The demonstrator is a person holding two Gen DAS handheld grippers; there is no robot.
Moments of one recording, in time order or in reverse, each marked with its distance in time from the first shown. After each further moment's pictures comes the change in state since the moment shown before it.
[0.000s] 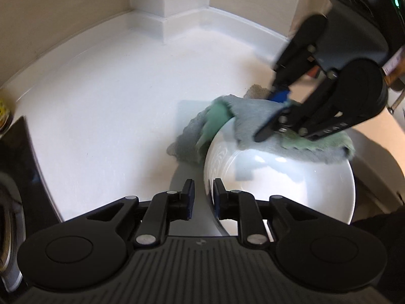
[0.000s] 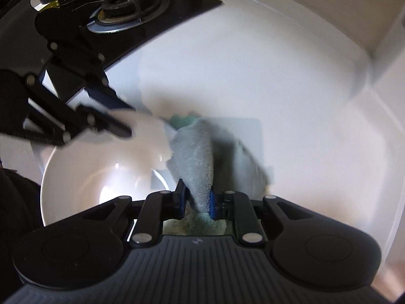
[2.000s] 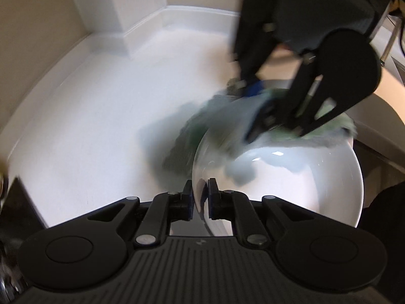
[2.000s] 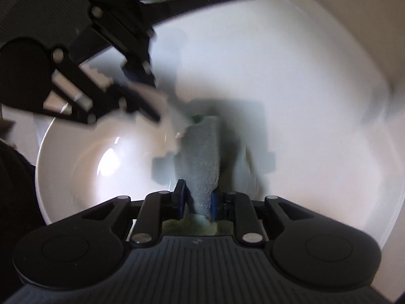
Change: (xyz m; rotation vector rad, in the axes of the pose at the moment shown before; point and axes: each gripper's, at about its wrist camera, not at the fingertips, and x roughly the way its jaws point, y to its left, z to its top) left arm 0.012 0.041 0.041 0.262 0.056 0.011; right arm -0.016 -0.009 0.002 -0.260 0.066 -0.030
